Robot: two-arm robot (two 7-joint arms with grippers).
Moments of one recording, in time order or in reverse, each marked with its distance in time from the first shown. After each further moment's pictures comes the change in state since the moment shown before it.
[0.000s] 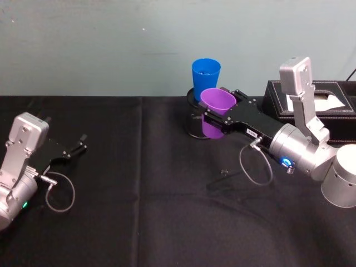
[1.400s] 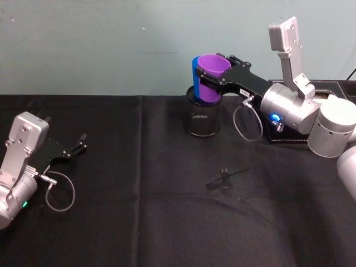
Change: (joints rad) left arm 0.000 0.000 0.000 0.000 0.000 0.000 0.000; right arm 0.298 -0.123 -0.022 0.394 -0.026 -0.072 0.097
